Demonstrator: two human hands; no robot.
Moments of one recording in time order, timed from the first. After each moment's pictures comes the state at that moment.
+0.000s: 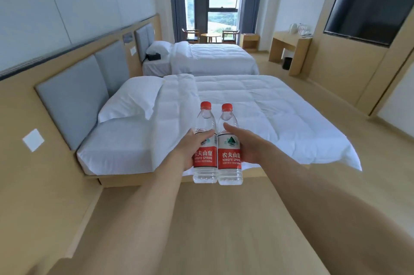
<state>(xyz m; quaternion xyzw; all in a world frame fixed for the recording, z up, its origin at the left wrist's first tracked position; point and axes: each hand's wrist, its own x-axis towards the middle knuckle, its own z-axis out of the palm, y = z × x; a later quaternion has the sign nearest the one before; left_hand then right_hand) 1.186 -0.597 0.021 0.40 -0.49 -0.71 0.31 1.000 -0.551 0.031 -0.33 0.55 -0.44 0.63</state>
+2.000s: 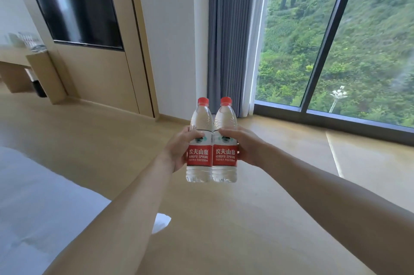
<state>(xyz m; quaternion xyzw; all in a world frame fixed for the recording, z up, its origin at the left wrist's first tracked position) -0.029 -0.547 0.037 0.03 -0.61 -0.78 -0.10 -0.059 -0.343 0.056 -0.03 0.66 -0.71 0.23</state>
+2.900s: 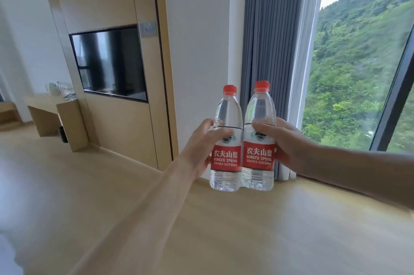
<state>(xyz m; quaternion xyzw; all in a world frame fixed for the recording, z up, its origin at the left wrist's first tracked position) -0.431 -0.700 0.183 -0.05 -0.67 -0.74 0.03 -0.456 -0.493 0.210 -0.12 0.68 -0.72 0.11</state>
